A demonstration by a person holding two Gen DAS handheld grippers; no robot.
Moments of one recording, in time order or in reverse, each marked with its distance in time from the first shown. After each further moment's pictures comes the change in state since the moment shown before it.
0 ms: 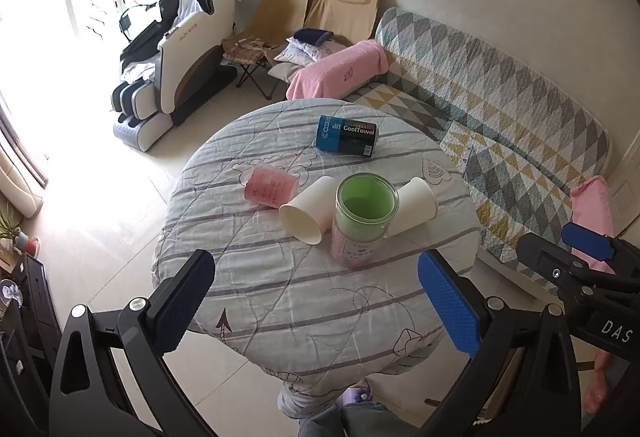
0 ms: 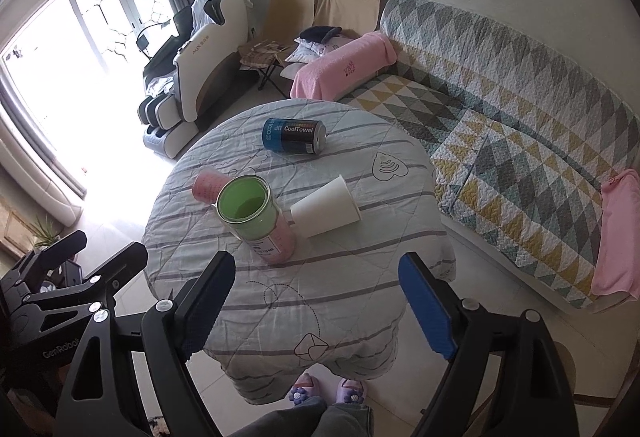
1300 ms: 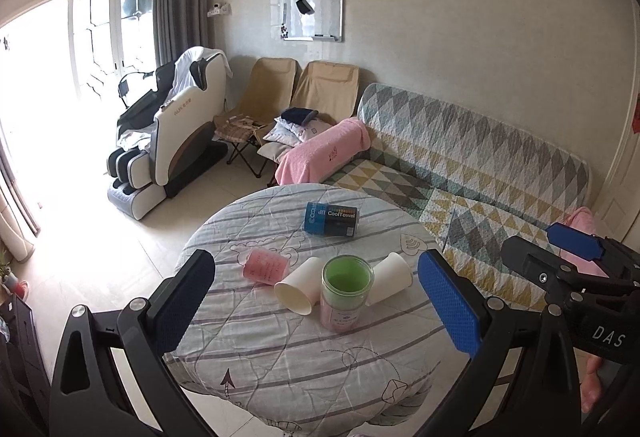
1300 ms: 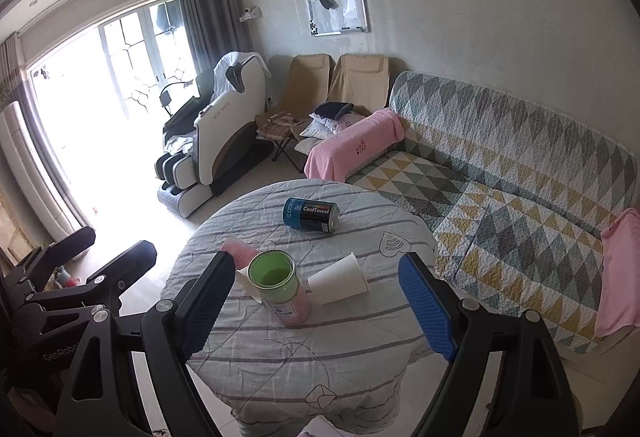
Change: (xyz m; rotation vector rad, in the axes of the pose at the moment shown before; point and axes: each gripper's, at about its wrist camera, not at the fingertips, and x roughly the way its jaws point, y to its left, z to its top) left arm -0.066 -0.001 0.011 0.033 -0.299 -0.046; right arm -0.060 0.022 0.004 -0.049 -0.289 0.024
